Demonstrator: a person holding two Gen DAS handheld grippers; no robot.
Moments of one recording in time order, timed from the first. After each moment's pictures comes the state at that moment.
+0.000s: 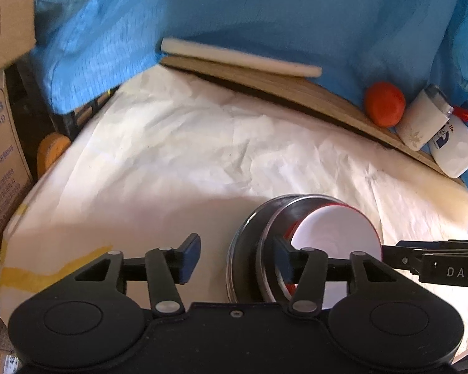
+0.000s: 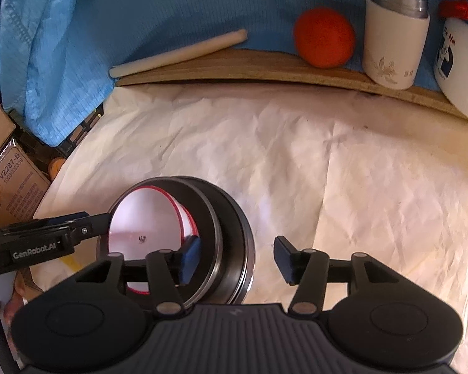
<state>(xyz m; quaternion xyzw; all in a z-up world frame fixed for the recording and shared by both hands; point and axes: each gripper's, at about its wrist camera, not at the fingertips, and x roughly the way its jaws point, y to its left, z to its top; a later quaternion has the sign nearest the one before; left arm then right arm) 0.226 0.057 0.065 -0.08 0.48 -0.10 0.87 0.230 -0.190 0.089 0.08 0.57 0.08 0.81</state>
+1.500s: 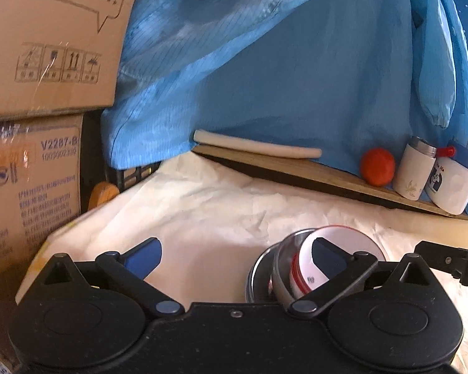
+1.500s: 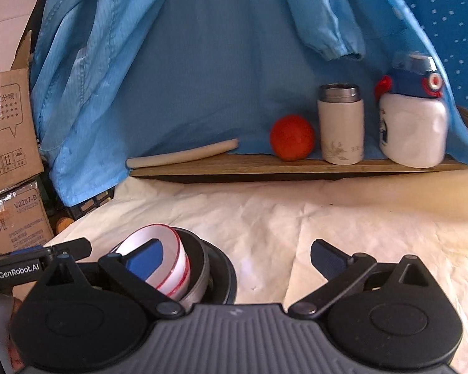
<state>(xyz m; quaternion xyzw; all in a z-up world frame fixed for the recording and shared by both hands) 0.131 0.053 0.049 -0.07 0.26 -0.03 0.96 0.130 -0.214 0.079 0.07 0.31 0.05 0.95</state>
